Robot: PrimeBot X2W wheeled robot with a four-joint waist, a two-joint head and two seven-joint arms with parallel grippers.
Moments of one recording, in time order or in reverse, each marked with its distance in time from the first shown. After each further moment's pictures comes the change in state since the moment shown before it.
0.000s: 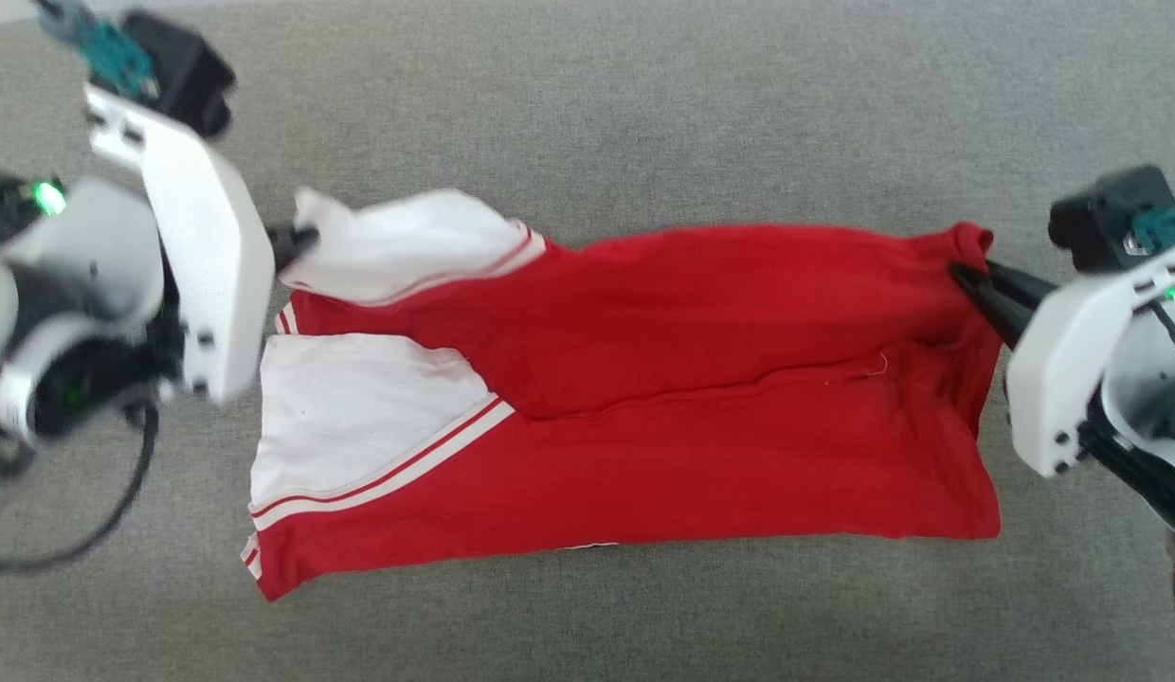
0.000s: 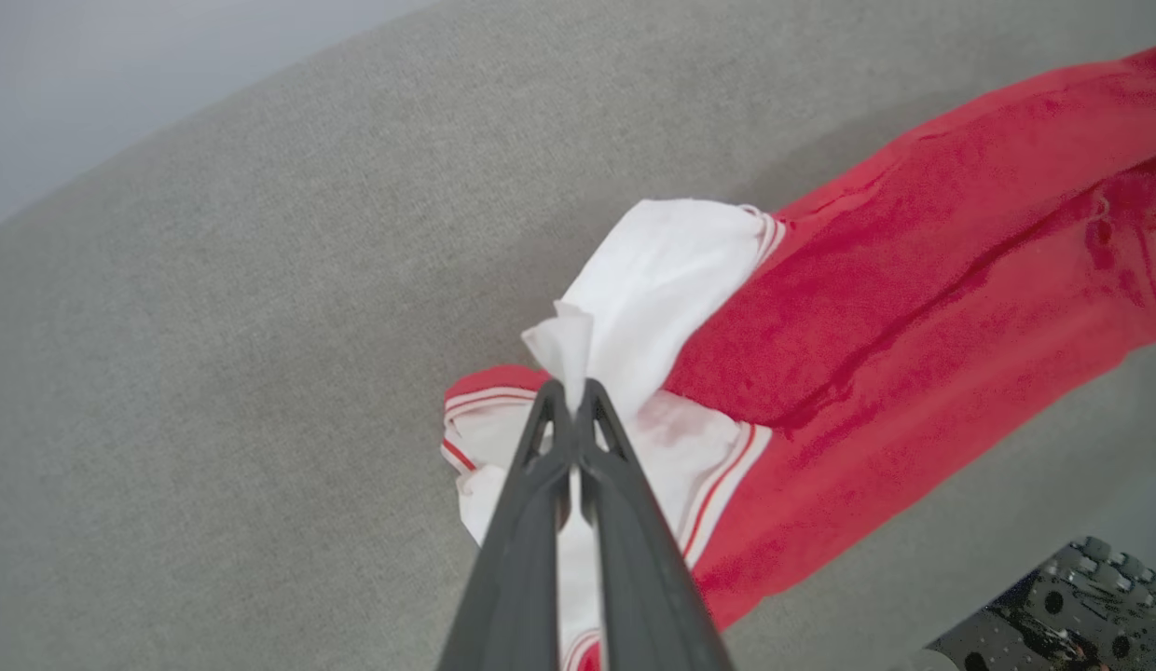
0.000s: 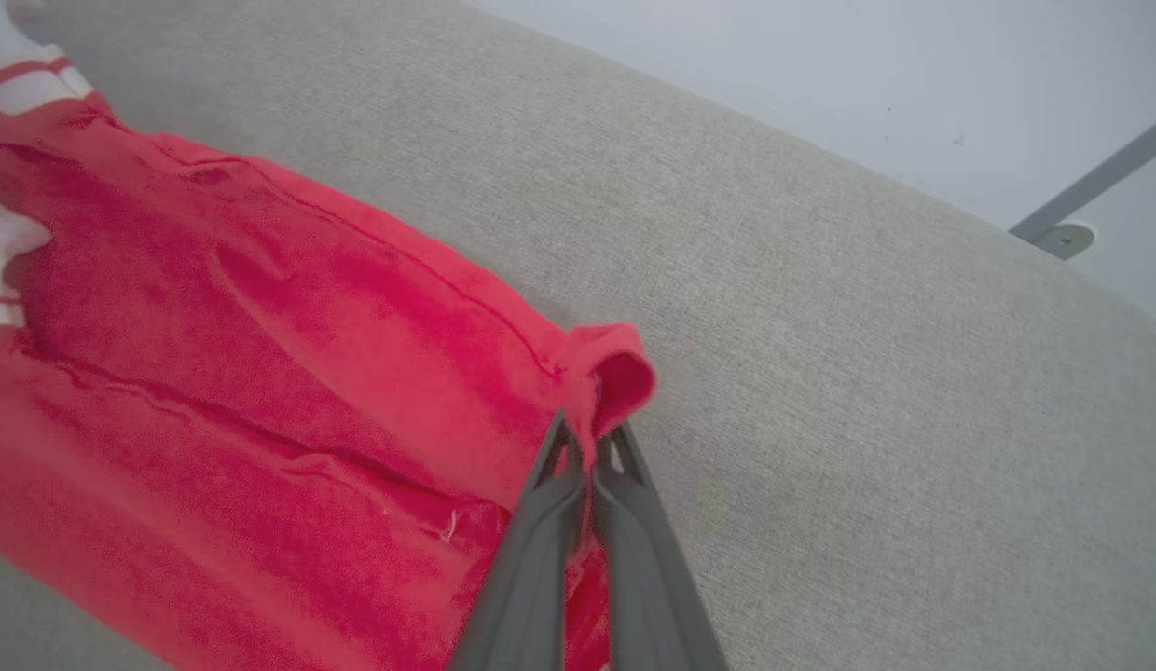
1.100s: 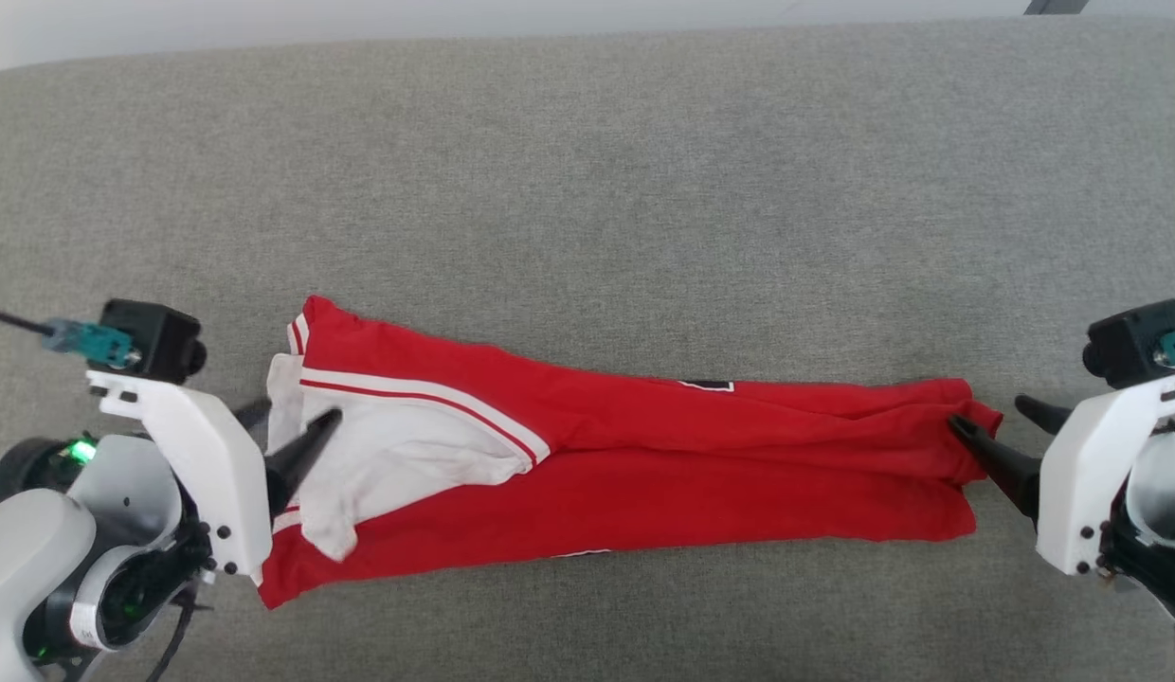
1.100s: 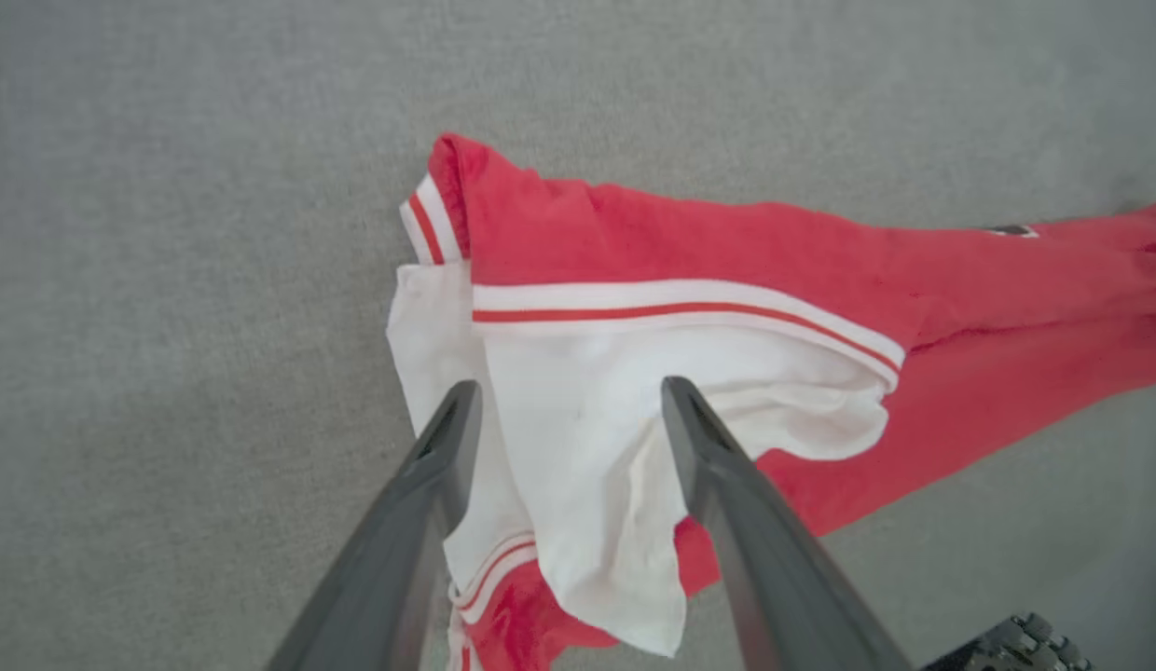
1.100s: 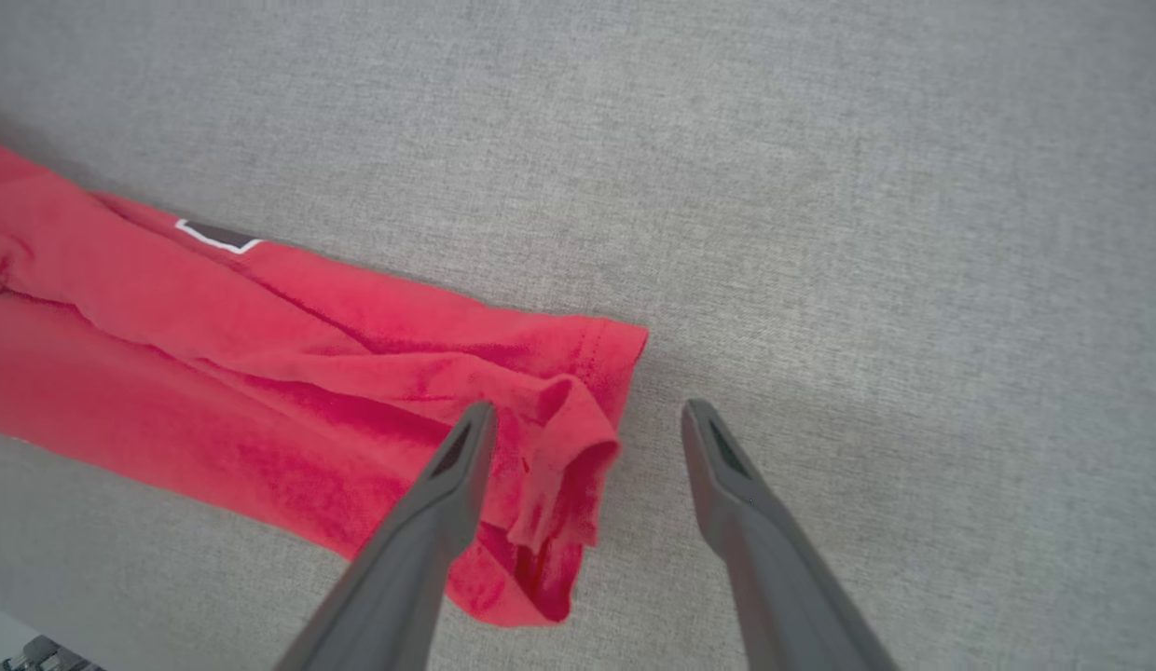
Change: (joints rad) left arm 0.445 0.035 0.015 0.012 -0.100 0.092 -0.421; right arm 0.229 0.066 -0.153 0.044 0.087 0.000 0.081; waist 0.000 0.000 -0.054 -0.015
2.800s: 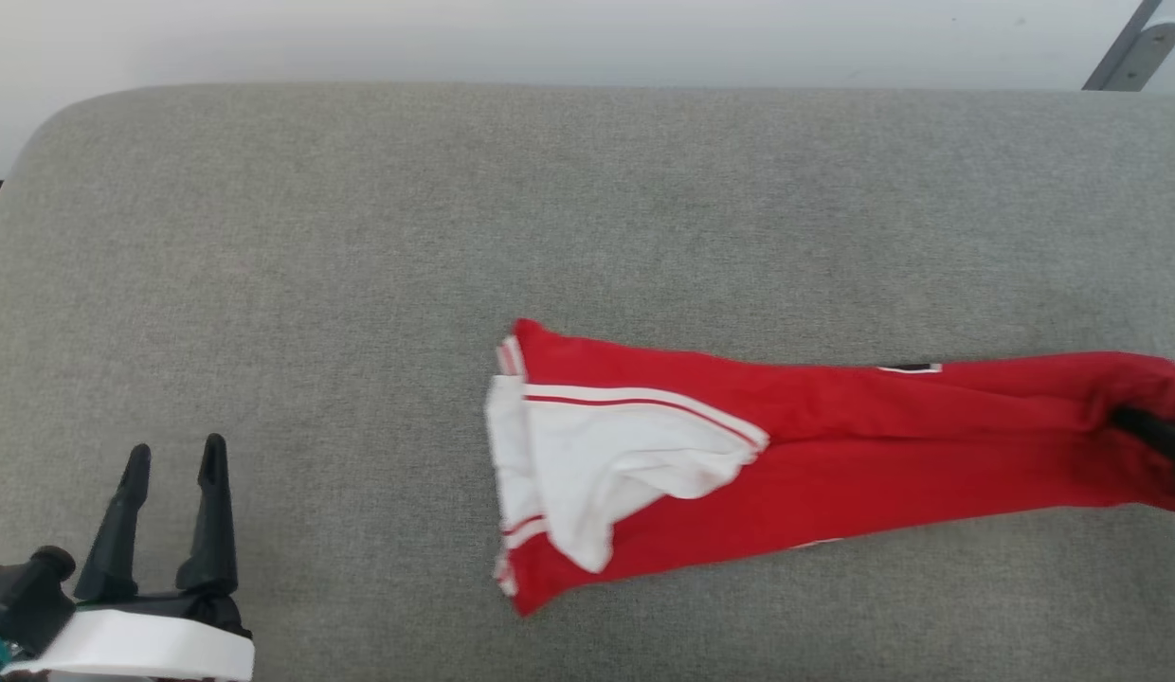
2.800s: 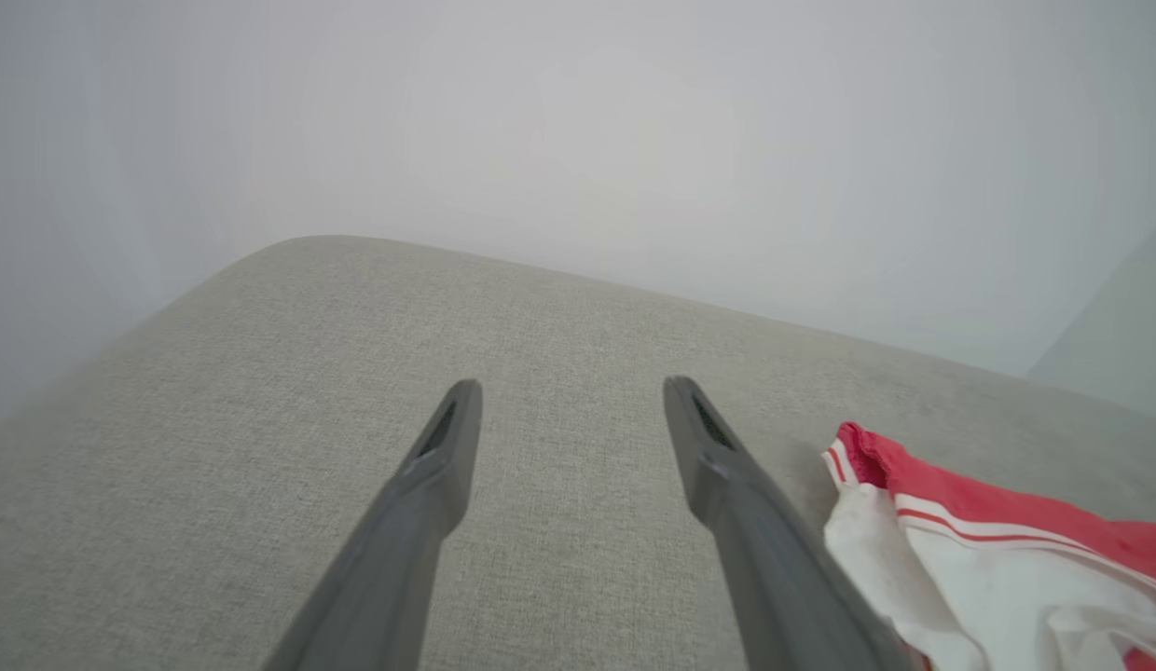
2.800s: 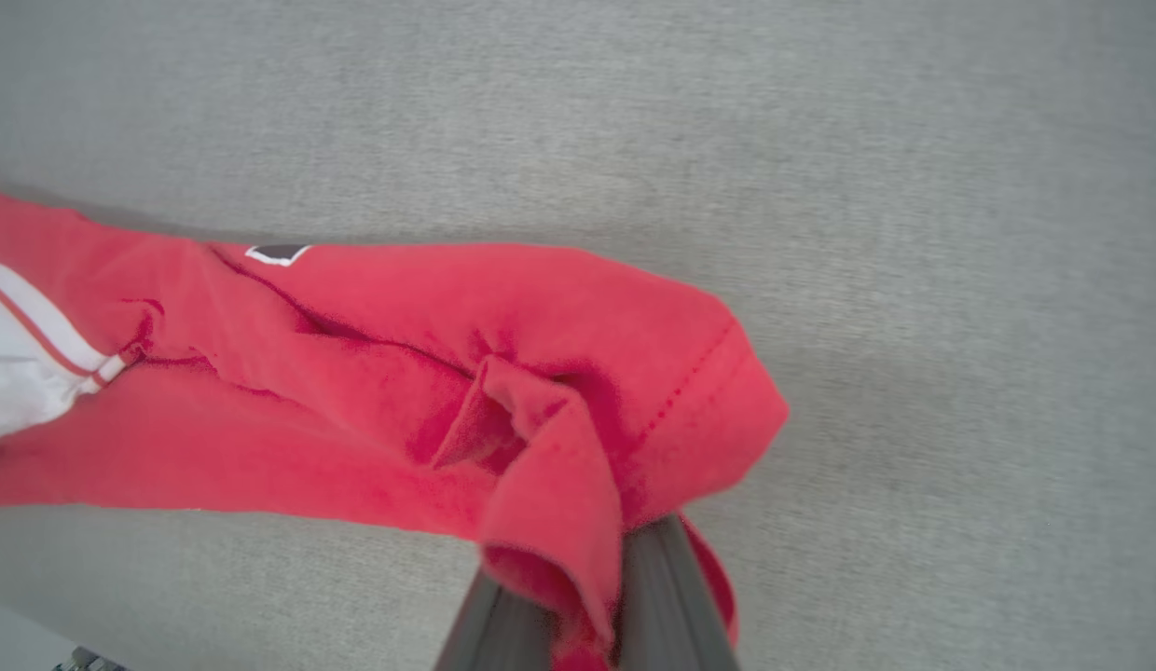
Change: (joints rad) left arm 0.622 -0.647 0.840 0.169 0.682 -0.368 -0.646; right arm -0.083 -0.195 -0.061 0.239 0.224 0.000 0.056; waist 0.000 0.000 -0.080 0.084
